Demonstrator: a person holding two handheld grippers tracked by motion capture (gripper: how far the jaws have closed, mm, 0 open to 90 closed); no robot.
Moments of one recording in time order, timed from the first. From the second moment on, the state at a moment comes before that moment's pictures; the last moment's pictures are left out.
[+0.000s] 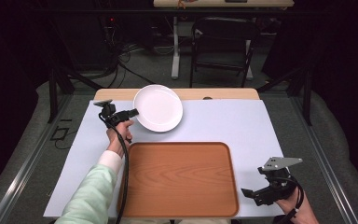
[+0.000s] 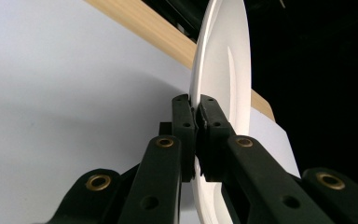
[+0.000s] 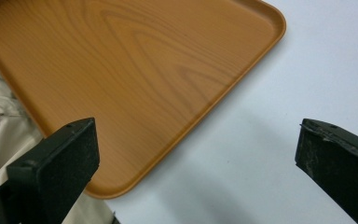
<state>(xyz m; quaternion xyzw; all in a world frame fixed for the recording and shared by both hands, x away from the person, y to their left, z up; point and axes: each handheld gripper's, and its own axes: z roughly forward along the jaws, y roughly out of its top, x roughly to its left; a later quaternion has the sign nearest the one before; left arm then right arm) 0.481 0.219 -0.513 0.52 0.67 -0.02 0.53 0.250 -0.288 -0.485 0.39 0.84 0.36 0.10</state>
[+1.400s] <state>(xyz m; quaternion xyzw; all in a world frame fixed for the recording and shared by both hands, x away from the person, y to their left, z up) 0.423 0.188 -0.471 0.59 0.56 -0.06 0.58 0.367 -0.213 -0.488 0.41 0.82 0.41 0.04</state>
